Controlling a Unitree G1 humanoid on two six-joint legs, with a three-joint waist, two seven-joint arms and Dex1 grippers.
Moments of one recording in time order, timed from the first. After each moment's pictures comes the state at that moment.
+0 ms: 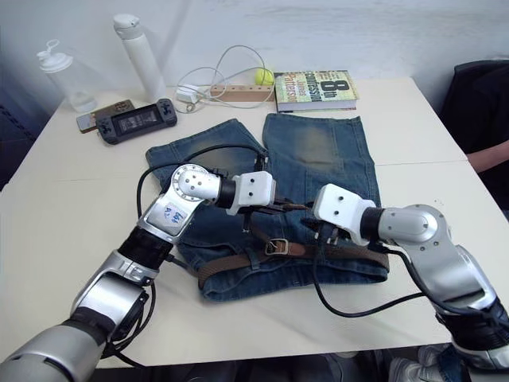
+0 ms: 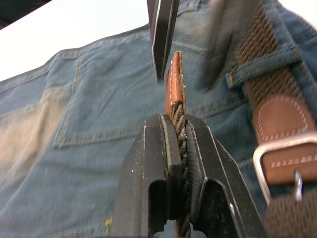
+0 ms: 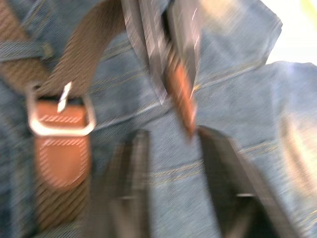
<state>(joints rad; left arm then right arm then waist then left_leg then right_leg) -0.88 0.33 -0.37 0.29 0.06 0.05 -1.04 -0.32 -0.89 0.09 -0.49 0.19 0.53 0.92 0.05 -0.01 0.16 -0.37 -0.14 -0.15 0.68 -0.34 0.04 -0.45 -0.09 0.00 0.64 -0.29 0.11</state>
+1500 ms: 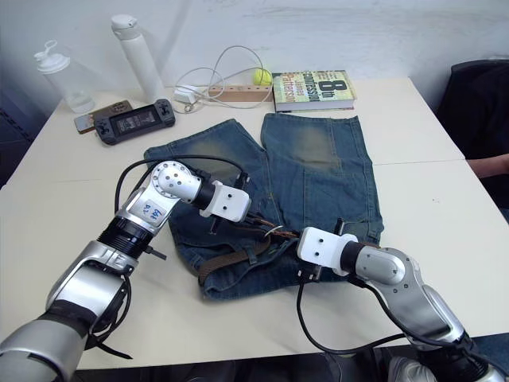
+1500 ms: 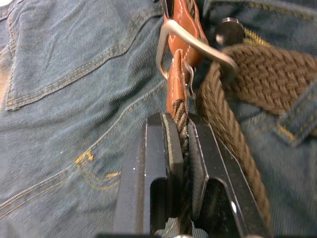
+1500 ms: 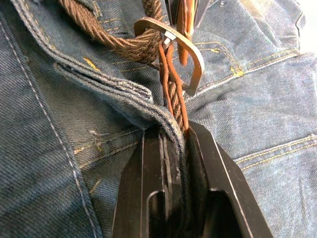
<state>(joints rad) -0.95 0.46 -0.41 0.51 0.12 -0.30 -1.24 -0.15 -0.73 0.21 -0.47 -0.06 0.29 0.73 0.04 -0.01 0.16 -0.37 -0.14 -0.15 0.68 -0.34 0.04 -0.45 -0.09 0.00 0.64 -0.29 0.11</state>
